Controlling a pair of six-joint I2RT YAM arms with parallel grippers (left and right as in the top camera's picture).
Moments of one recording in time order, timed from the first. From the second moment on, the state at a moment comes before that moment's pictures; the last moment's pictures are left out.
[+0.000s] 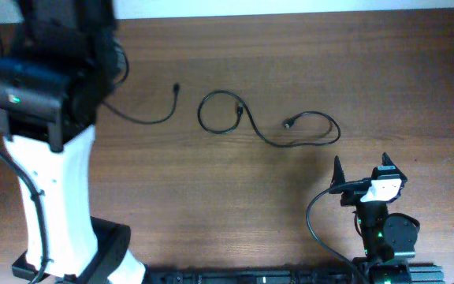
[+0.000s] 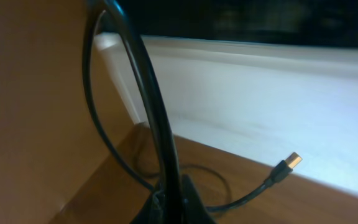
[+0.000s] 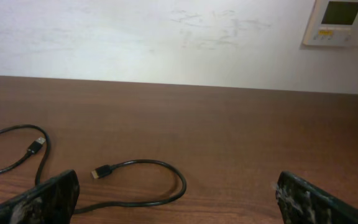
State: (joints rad) left arm -0.27 1.79 2.66 -1.30 -0.80 -0.17; right arm 0.00 0.01 0.01 -0.07 -0.02 -0.03
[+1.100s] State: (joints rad) left arm 0.52 2.37 2.66 -1.68 -0.33 -0.97; right arm 0.00 0.01 0.01 -0.07 -0.02 -0.03
